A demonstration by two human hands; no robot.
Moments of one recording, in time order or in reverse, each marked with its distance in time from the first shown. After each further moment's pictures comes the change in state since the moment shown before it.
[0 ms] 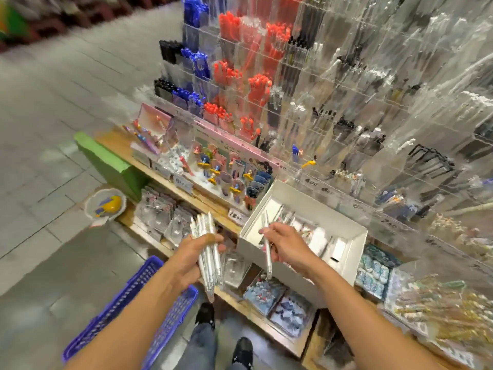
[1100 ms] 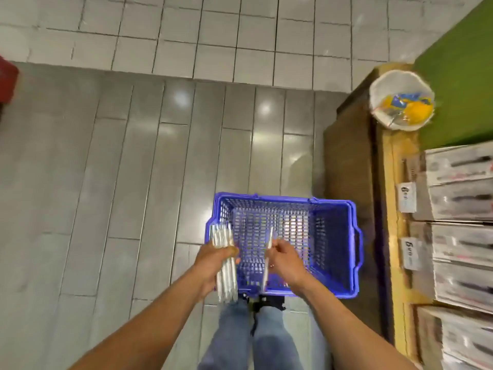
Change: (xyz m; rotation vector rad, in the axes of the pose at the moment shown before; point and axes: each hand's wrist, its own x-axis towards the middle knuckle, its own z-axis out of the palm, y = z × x) left_hand -0.003 -0.249 -0.556 -0.597 0.893 -0.057; right_hand 0.153 0.257 0.615 -0.706 -0.712 0.198
